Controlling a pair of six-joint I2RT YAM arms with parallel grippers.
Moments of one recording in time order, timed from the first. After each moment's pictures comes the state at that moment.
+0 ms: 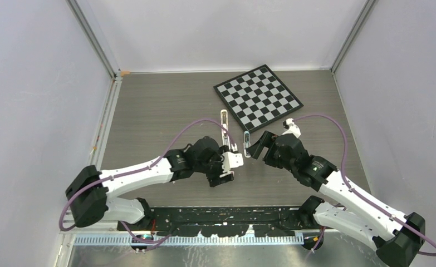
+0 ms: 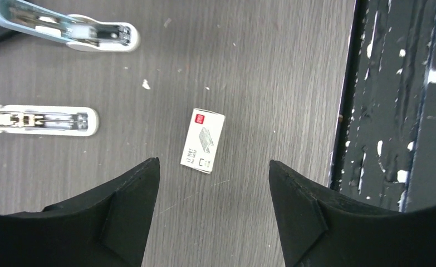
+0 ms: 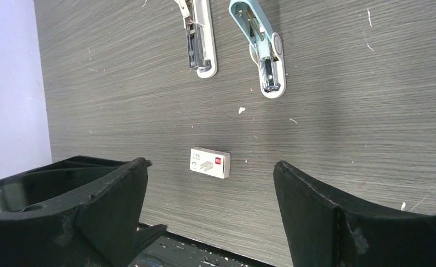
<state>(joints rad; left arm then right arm) -1.01 1.25 0.81 -0.26 0.24 0.35 0.73 0.82 0.66 -0.47 0.21 0.95</state>
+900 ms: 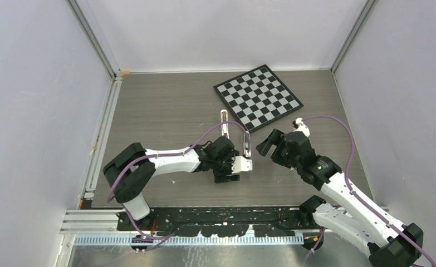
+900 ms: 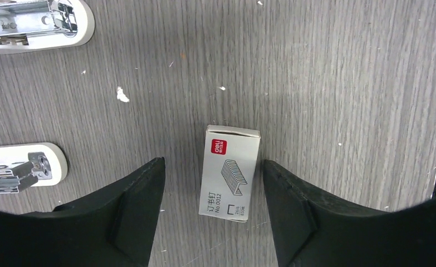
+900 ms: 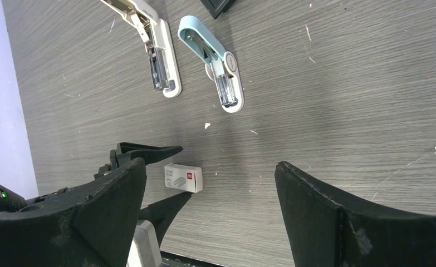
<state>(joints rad) -0.98 1.68 0.92 -0.22 0.26 0.58 0.57 0.78 0.63 -0.51 0.15 0.90</state>
